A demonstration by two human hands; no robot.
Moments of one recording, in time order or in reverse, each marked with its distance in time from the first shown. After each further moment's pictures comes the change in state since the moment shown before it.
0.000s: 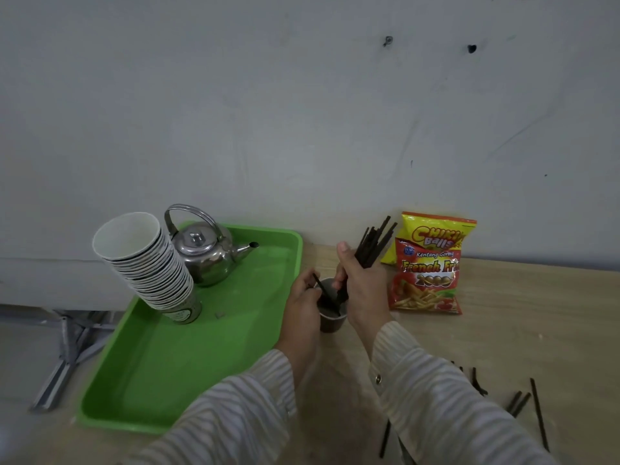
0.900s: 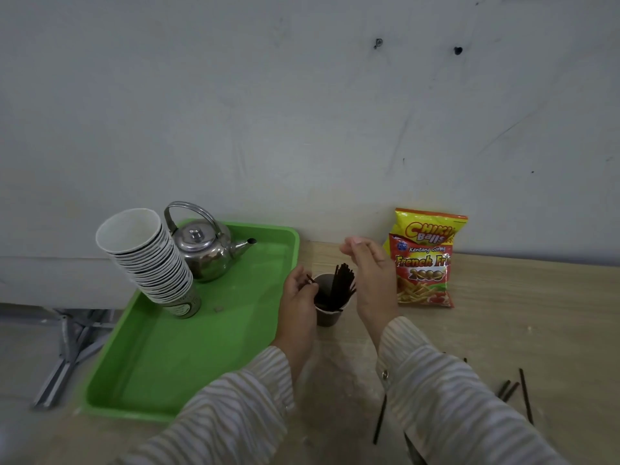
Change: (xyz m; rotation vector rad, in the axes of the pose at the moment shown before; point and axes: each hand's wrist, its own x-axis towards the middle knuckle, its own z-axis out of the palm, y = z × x) left_hand -0.007 -0.002 0.002 -0.035 0.078 0.053; right_hand -0.013 -0.030 -0.011 -0.109 0.040 -0.184
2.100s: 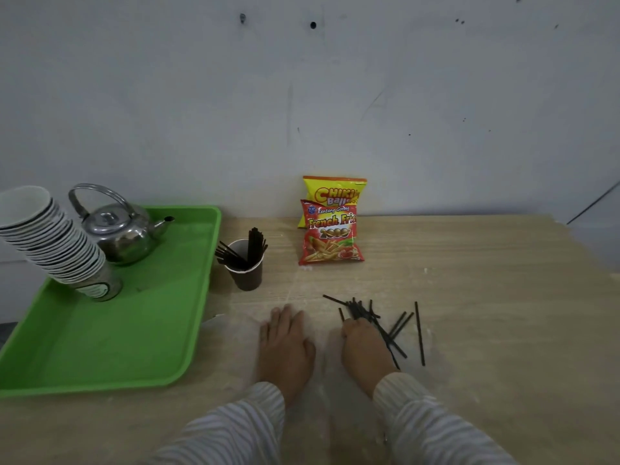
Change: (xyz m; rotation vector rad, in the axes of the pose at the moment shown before) left_hand -0.104 -0.129 0.018 1.441 -0.348 0.405; right_hand -0.101 0.053 -0.192 -1.480 -0.348 0.202
